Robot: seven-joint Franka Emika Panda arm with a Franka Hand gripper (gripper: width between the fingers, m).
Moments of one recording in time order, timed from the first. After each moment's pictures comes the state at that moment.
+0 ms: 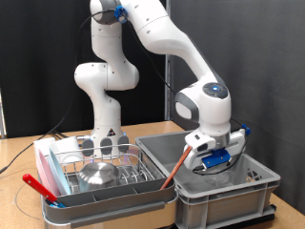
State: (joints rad) arm -0.28 0.34 0.67 -2.31 0.10 2.51 1.13
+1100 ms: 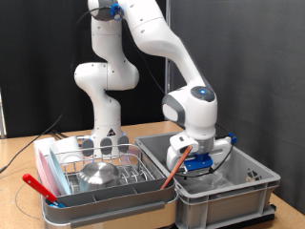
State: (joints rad) arm -0.28 0.30 0.59 -2.40 0.01 2.55 1.21
